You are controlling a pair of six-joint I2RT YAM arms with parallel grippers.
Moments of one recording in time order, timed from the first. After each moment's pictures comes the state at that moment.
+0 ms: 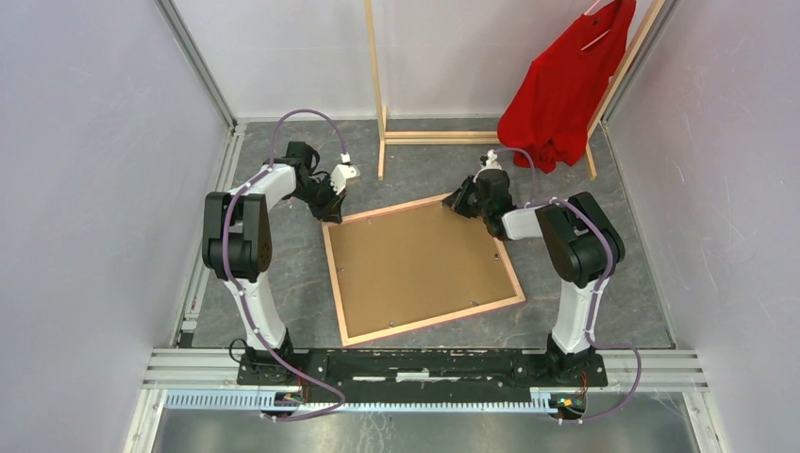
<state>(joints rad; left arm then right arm) -0.08 1.96 1.35 -0.71 0.58 0.91 0.37 1.96 0.92 0.52 -0.15 0.73</state>
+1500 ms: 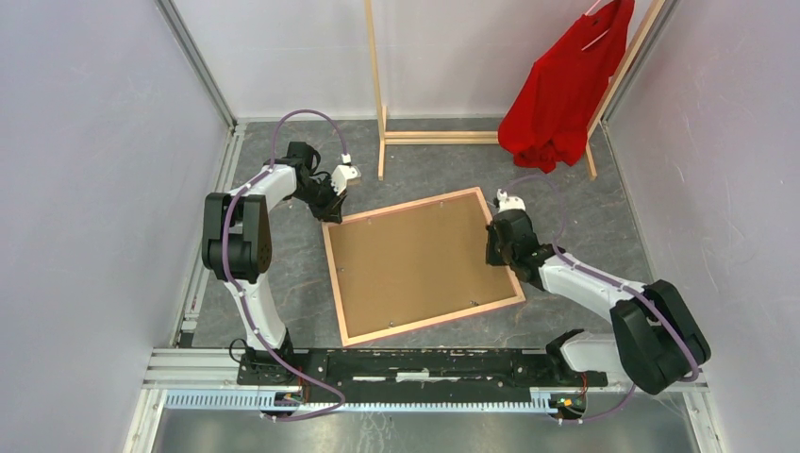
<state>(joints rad) -0.09 1.95 1.34 -0.70 0.57 0.91 0.49 1.30 0.57 -0.04 0.18 0.39</state>
